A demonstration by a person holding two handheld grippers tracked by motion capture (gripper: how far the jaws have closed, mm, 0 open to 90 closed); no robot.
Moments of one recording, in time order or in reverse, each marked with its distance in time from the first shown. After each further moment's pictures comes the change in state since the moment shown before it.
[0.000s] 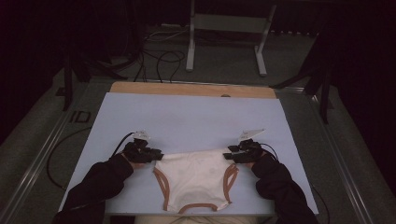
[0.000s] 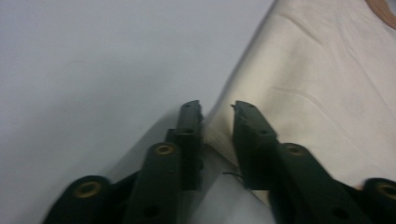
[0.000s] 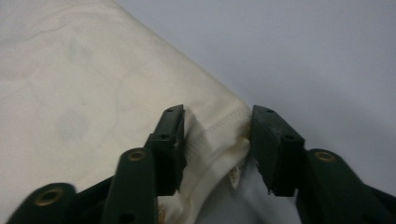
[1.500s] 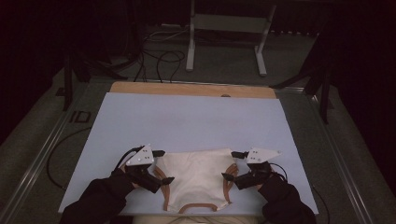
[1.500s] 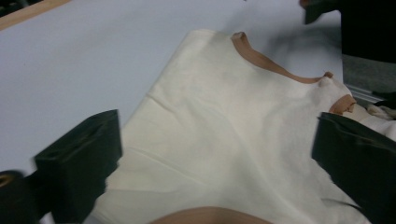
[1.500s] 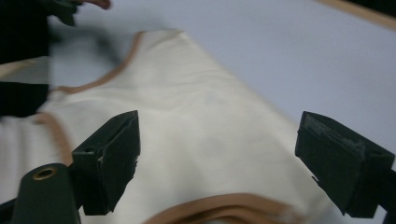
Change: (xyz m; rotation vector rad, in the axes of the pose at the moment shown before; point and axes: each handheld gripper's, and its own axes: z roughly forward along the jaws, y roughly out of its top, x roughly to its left) left arm -0.090 0.006 -0.036 -0.229 -0.018 0.306; right arm 0.082 -0.005 -0.057 -0.244 0.037 -0.157
